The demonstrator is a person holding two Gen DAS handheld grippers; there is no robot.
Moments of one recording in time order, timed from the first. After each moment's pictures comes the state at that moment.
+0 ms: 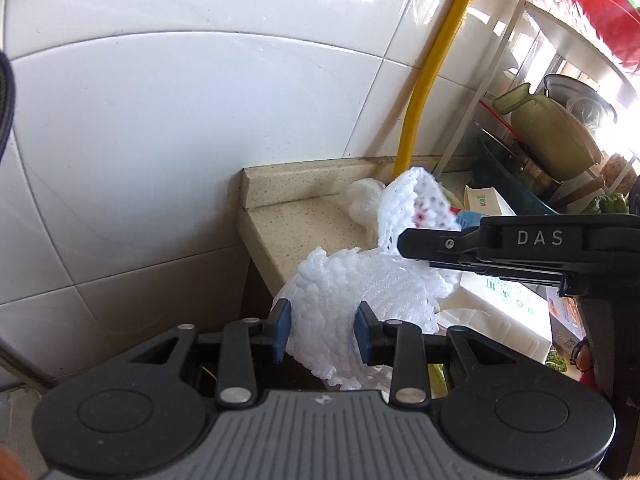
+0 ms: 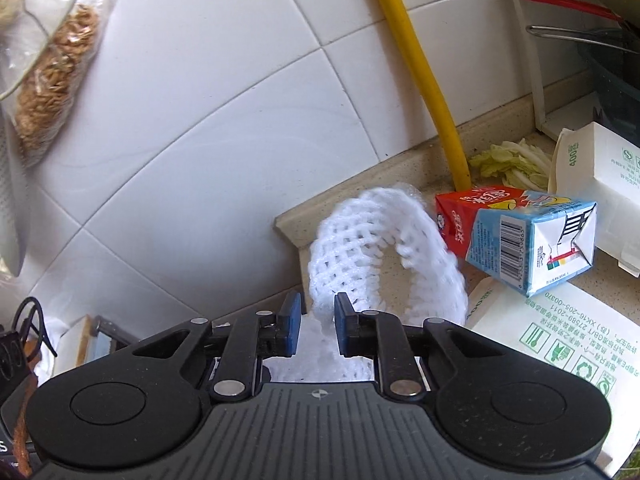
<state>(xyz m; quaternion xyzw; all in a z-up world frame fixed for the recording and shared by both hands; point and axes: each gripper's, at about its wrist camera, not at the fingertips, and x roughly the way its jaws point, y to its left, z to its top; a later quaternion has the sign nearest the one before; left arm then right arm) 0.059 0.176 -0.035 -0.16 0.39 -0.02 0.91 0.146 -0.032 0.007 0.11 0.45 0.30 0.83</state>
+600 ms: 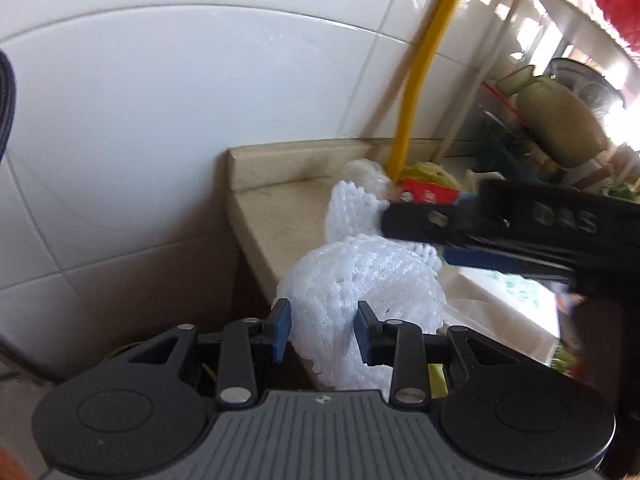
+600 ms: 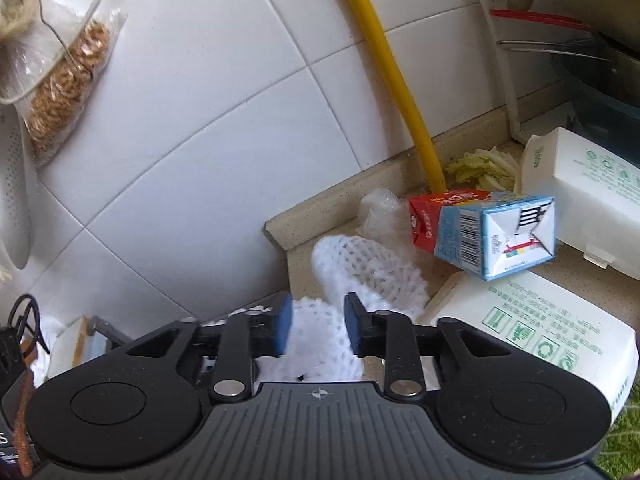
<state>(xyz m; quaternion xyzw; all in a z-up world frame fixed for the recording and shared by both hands) 0.071 0.160 -0.051 -0.16 0.40 -0.03 0.90 0.145 -0.038 -0.001 0.10 0.45 0.28 0.84</state>
